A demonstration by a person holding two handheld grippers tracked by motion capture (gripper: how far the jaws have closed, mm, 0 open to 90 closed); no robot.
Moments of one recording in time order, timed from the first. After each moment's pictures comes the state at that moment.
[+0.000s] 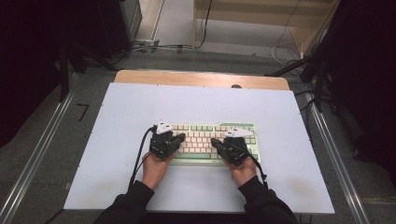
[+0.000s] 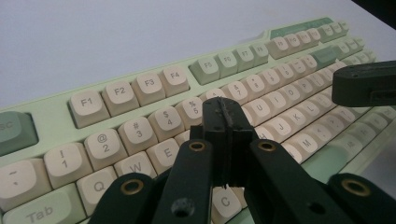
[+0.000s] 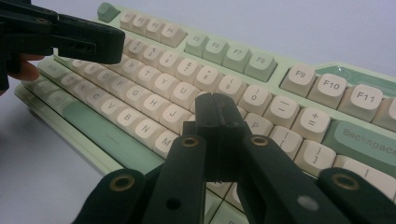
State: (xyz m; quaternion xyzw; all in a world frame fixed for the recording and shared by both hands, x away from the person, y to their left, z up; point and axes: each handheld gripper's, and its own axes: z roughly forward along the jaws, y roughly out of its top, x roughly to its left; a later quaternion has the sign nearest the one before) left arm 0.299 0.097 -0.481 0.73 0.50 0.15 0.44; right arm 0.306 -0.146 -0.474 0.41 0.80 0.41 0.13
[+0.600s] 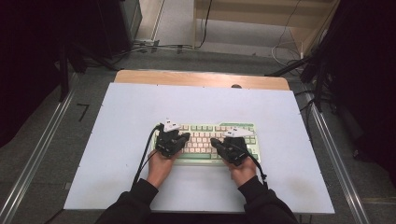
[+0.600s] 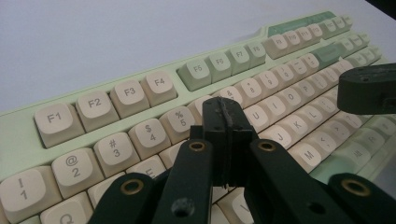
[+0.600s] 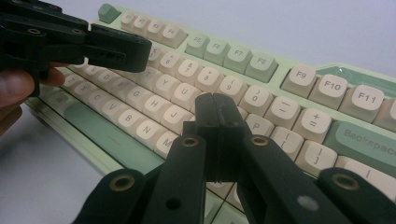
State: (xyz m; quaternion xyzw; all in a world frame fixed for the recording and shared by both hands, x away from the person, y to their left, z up) left arm 0.310 0.083 -0.486 0.74 0.49 0.15 0.43; right arm 0.306 -0.146 -0.474 0.41 0.80 0.41 0.13
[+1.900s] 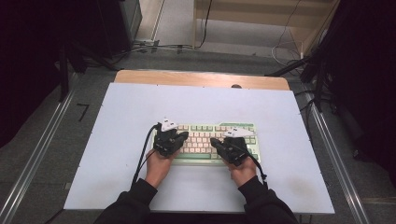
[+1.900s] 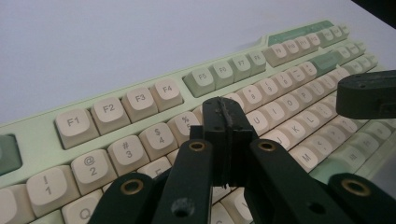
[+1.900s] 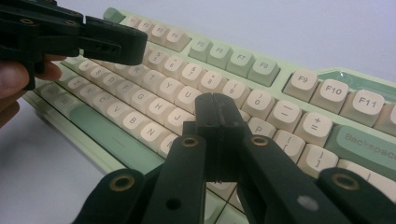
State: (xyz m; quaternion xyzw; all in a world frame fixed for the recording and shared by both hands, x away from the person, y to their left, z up) left arm 0.306 0.089 -0.478 0.73 0.49 0.15 0.44; right arm 0.304 -0.146 -0.471 0.41 0.80 0.42 0.13
